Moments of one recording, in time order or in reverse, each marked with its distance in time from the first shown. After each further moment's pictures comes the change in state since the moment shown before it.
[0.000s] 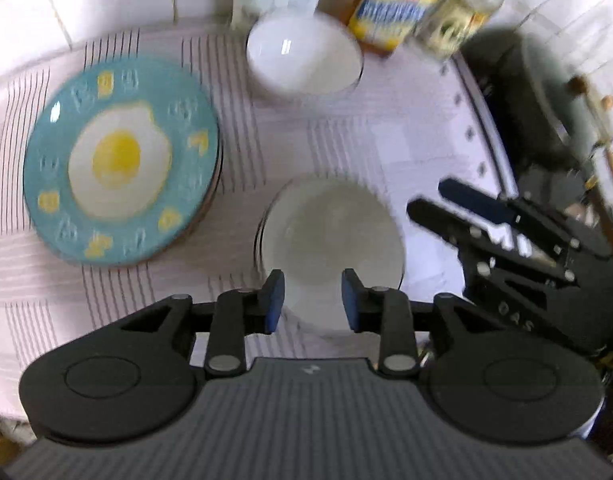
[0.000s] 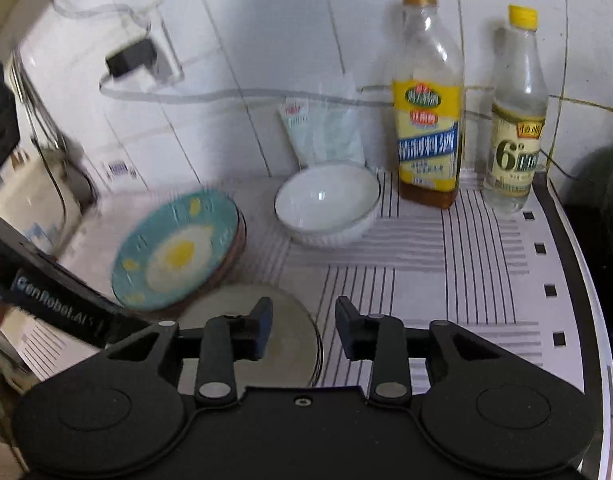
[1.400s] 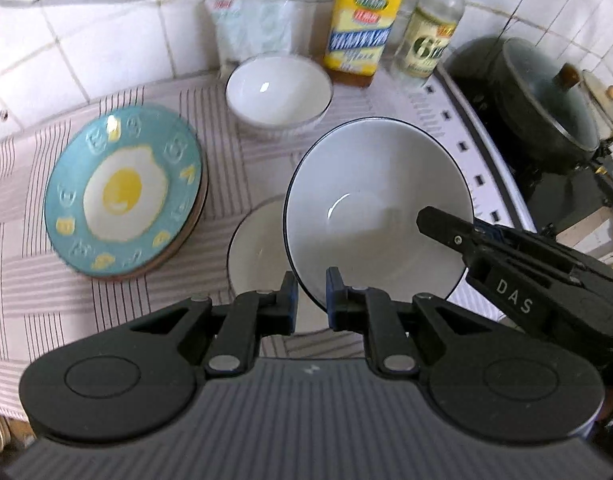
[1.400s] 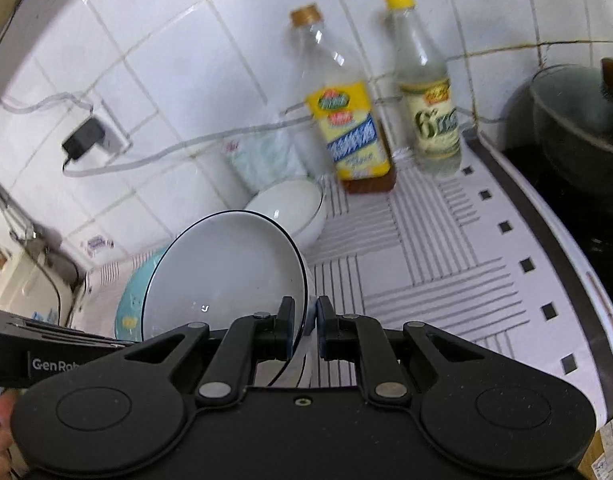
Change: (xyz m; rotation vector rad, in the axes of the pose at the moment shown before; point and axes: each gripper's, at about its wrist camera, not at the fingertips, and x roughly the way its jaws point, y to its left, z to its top) left arm -0.003 -0.054 -0.040 0.067 -0.134 0.143; right arm -0.031 -0.021 -0.021 0.251 -0.048 -0.053
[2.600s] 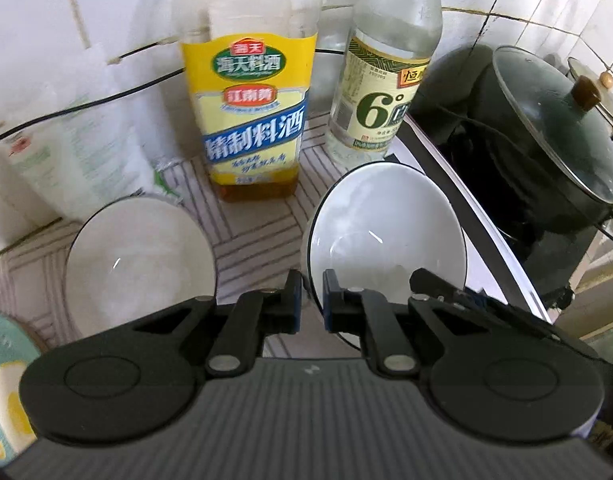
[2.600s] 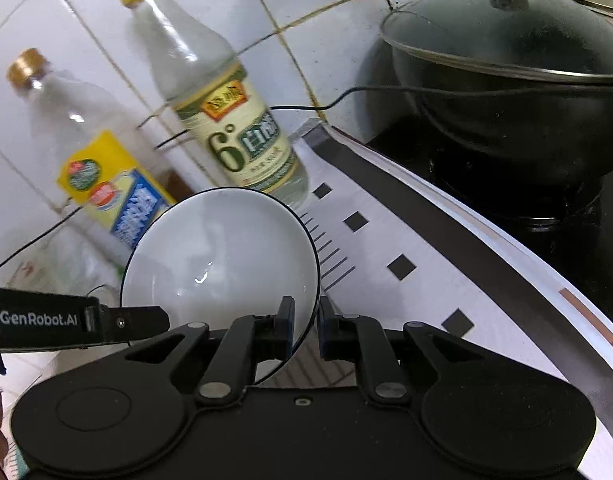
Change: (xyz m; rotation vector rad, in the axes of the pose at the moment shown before) left arm 0.128 -0.073 0.147 0.216 -0.061 -0.080; right arm 0.090 -0.107 0.045 0.361 -0.129 -0.277
